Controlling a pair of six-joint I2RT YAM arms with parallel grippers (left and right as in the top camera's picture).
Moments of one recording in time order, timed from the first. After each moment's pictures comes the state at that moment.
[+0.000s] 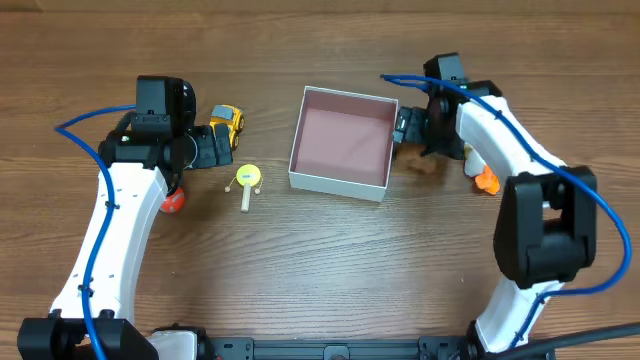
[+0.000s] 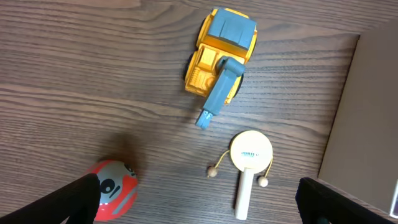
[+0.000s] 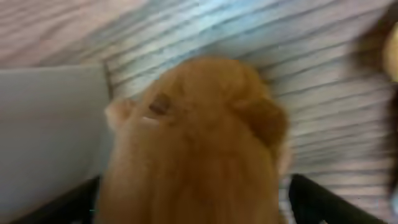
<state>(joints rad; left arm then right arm) -0.02 1.46 1.18 -0.82 -0.02 -0.18 0.18 2.01 1.46 -0.82 -0.04 0.44</state>
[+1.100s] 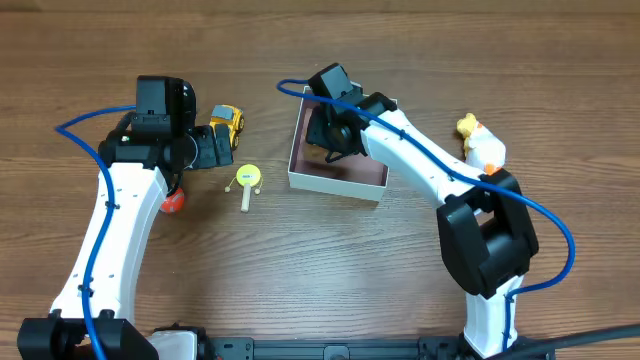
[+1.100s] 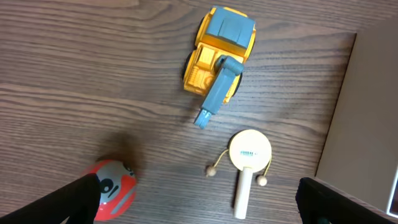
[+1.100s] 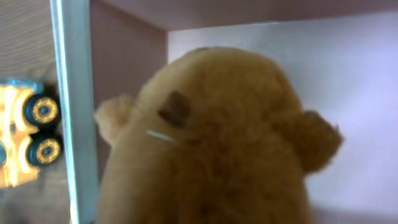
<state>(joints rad) -0.02 1.46 1.18 -0.82 -0.02 -0.18 0.58 2.08 1.61 -0.67 -0.03 0.79</state>
